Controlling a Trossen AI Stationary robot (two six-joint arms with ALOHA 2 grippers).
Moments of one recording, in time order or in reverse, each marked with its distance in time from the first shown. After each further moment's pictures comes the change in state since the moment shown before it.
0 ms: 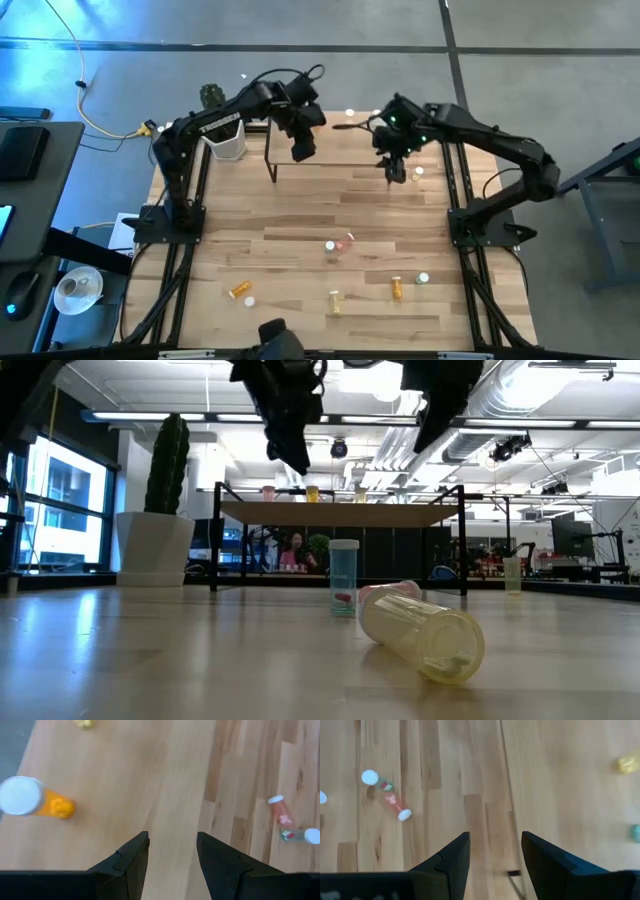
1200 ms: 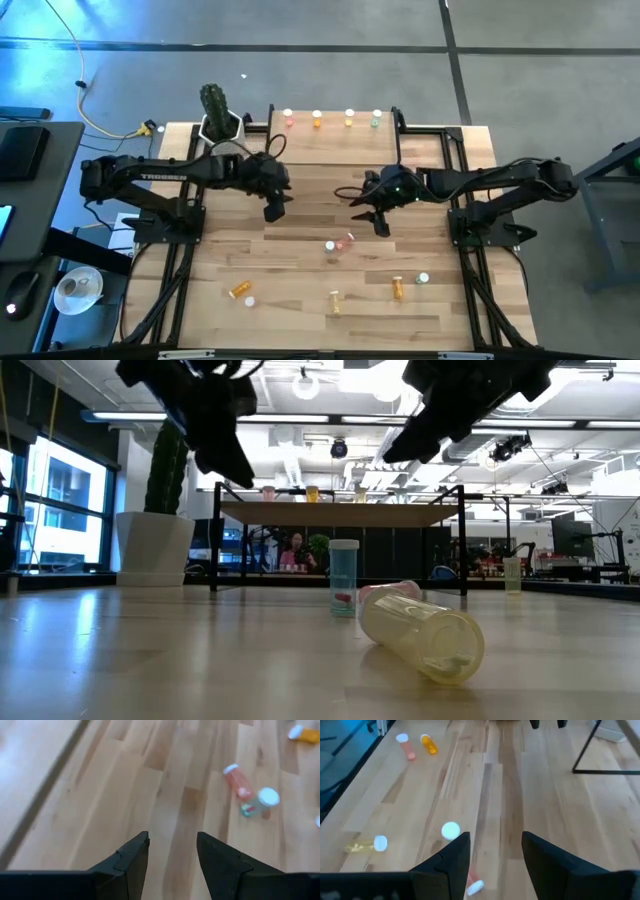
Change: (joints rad) left arm -0.351 -0.608 -0.997 0.654 -0.206 -0.360; right arm 0.397 -0.135 -0.629 0.943 0.002 0.258
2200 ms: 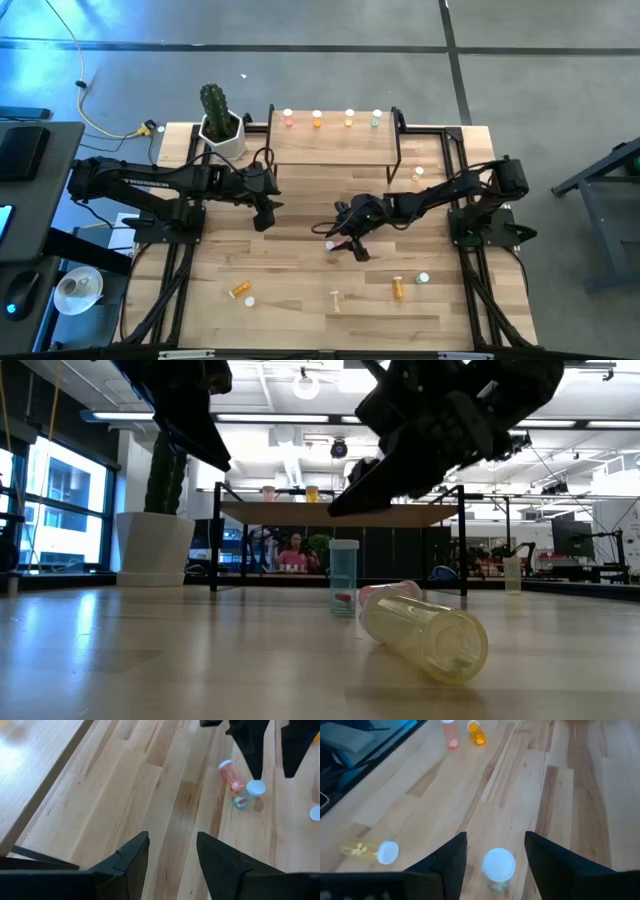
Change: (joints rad) left arm -0.147 -0.132 -0.036 -0.086 -0.176 -0.109; right arm 0.111 0.415 0.000 0.456 -0.118 -0.052
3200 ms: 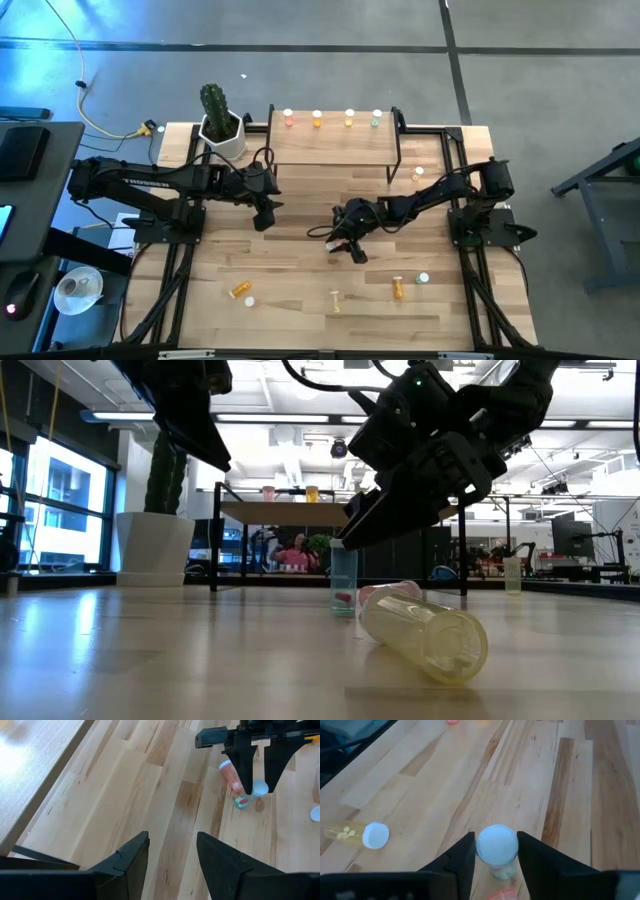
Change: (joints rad) left arm 0.000 0.000 0.000 0.000 0.000 0.000; right arm -0.001 0.106 0.000 0.042 -0.036 0.002
